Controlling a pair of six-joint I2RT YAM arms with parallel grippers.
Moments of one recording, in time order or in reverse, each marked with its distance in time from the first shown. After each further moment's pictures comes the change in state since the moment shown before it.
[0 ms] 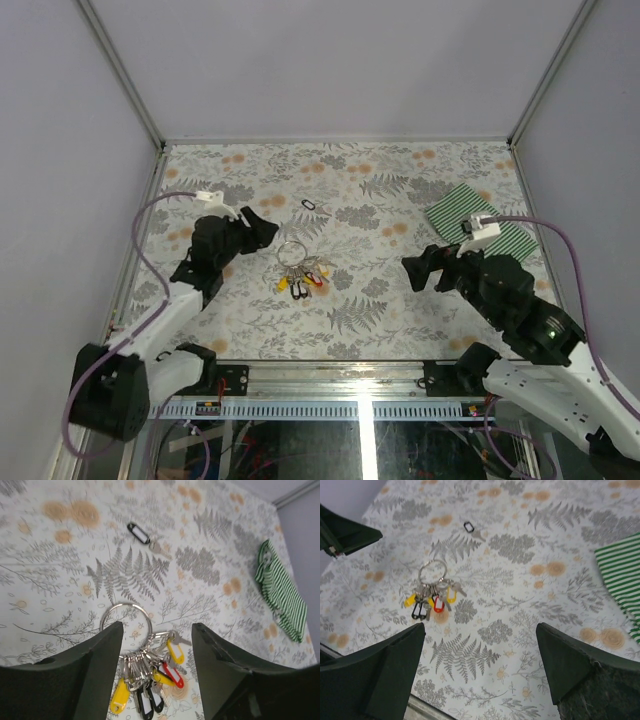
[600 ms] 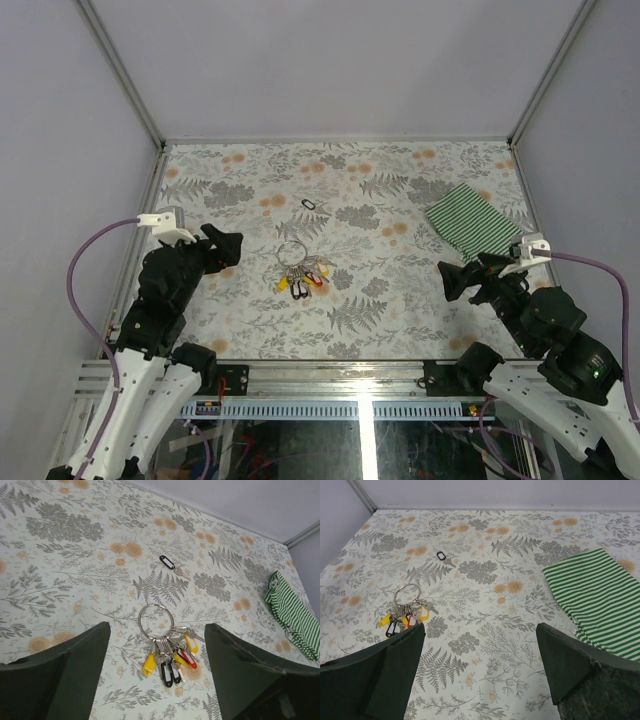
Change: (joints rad) left arm 0.000 -0.600 0.143 -0.621 -0.220 0.132; right arm 0.000 -0.249 0.052 -0.111 0.158 -0.117
